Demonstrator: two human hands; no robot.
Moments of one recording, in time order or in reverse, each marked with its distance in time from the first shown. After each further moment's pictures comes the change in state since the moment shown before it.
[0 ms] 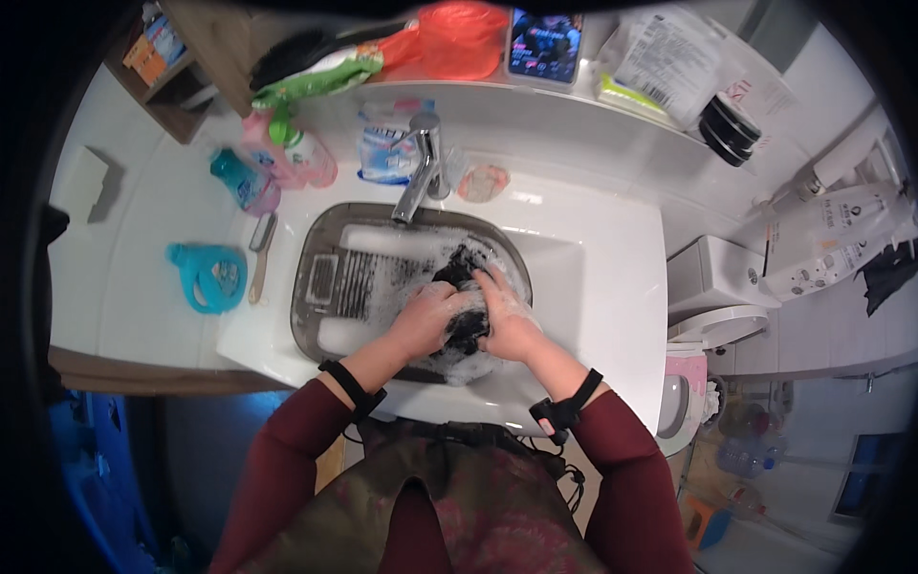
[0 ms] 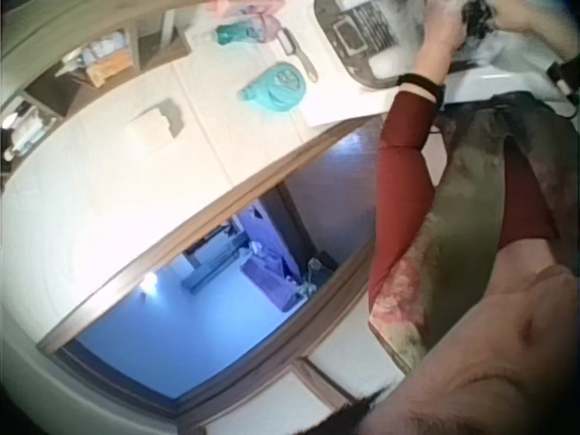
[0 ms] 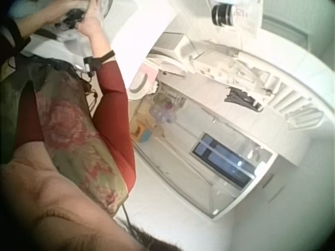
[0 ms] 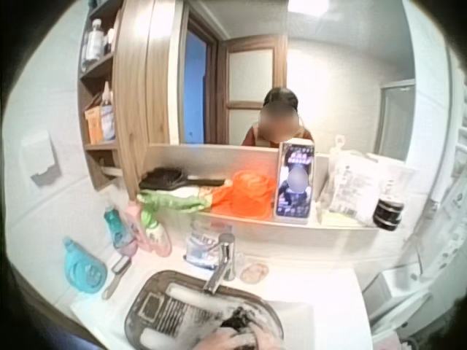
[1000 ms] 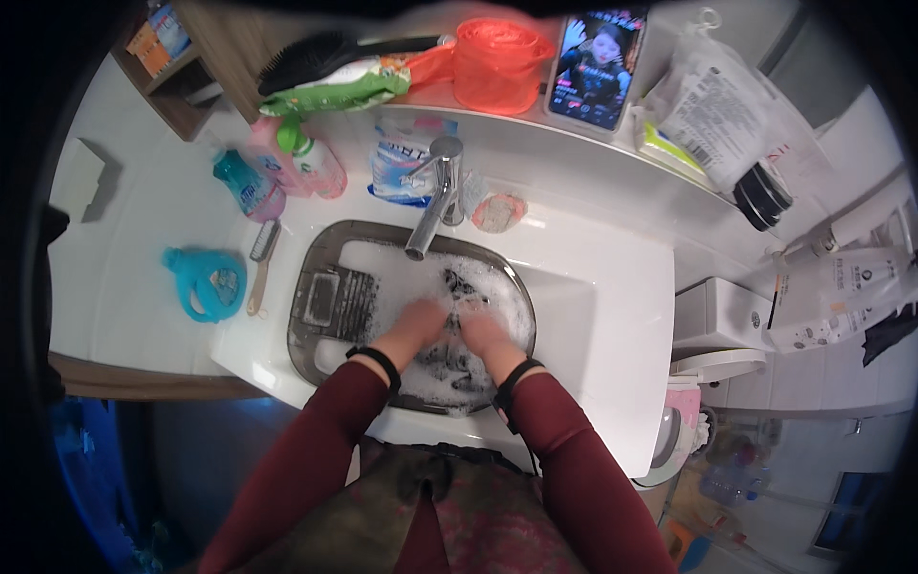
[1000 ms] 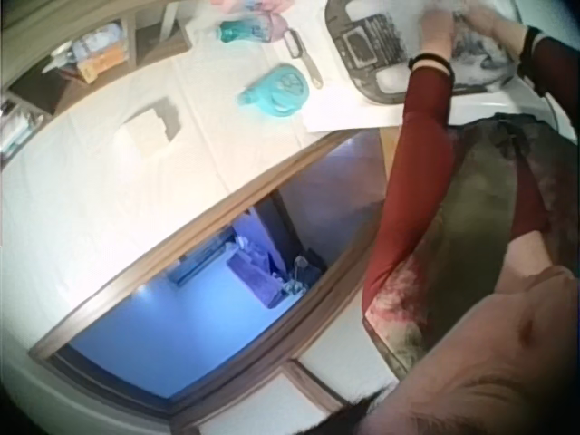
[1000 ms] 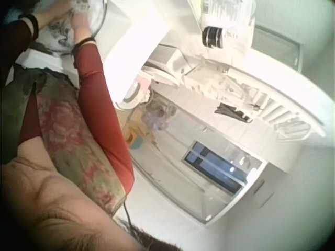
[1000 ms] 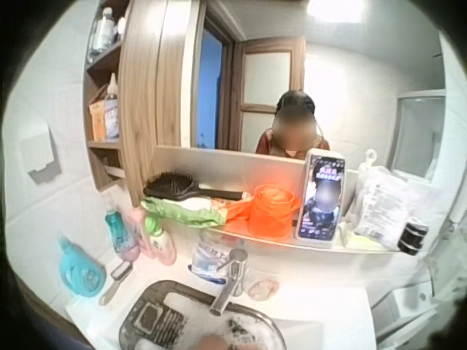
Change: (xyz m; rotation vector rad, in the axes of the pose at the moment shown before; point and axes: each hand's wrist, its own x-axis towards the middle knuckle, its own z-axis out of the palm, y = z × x) left_hand 0.051 -0.071 0.027 0.180 -0.474 -0.425; right_hand 0.106 0.043 0.069 -0.370 -0.364 0.136
